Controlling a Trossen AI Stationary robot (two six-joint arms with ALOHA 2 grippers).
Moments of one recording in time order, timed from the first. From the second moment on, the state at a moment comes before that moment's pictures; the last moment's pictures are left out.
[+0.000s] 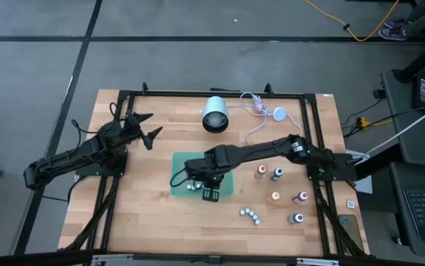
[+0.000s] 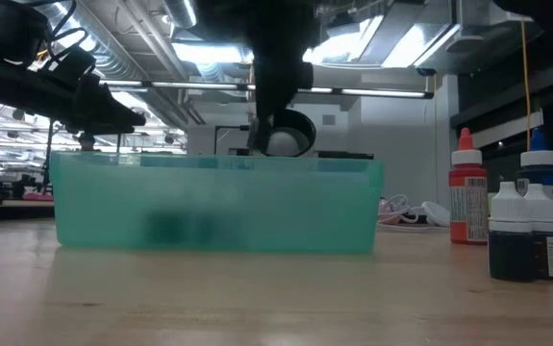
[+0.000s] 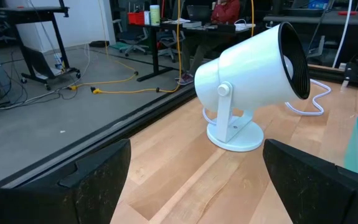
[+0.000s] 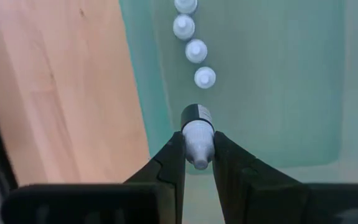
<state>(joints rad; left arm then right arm) 0.48 0.13 0.04 -0.06 -0.20 -0.04 0.19 2.32 2.25 -1.31 -0.09 0.33</state>
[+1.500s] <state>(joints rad) 0.48 0.13 0.04 -0.06 -0.20 -0.04 0.16 2.46 2.25 -1.25 -0.10 0.25</state>
